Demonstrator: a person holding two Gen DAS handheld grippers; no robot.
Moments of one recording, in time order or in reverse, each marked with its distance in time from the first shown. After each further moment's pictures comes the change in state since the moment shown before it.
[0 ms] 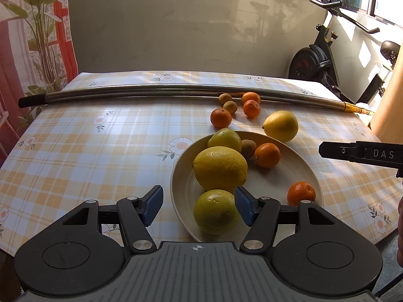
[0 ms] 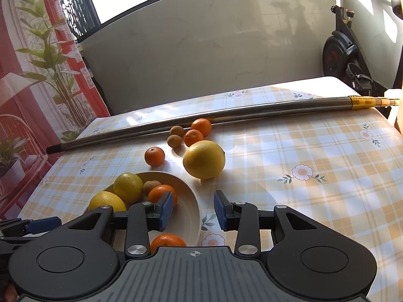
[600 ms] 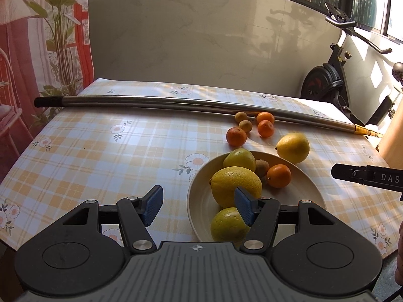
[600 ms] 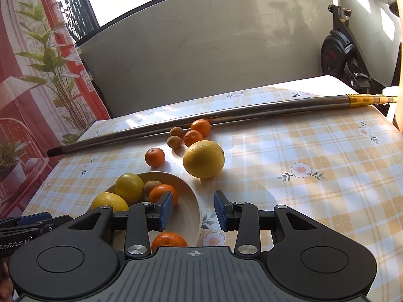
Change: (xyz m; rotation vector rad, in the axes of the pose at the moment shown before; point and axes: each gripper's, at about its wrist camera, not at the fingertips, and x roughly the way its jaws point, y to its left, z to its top) left arm -0.010 0.010 0.008 -0.065 -0.060 0.049; right arm -0.004 -0.005 0.001 0.019 -0.016 0.001
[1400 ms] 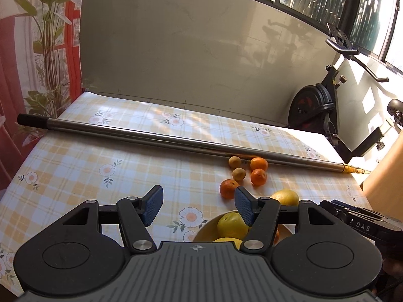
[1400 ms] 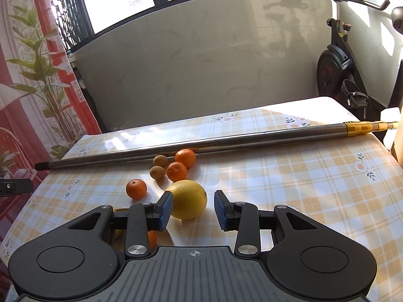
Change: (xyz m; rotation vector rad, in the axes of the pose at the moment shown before) left arm 0.019 0.022 0.090 -0.079 0.008 -0.117; right arm 0.027 -0.015 0.043 -0.033 -0.044 -0.038
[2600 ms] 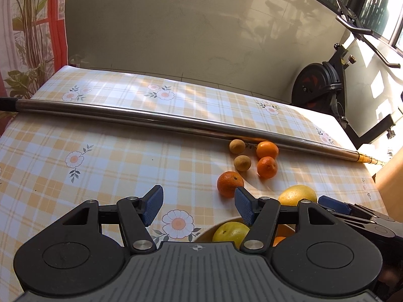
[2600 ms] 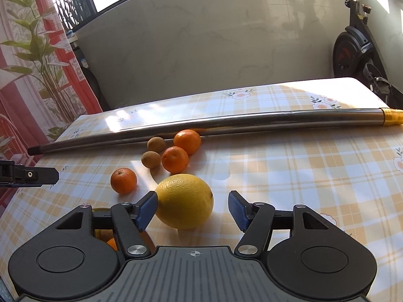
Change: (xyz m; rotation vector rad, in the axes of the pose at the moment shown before) left arm 0.092 -0.004 0.001 -0.008 0.133 0.000; right arm 0.084 -0.007 0.000 -0.001 0.102 0.040
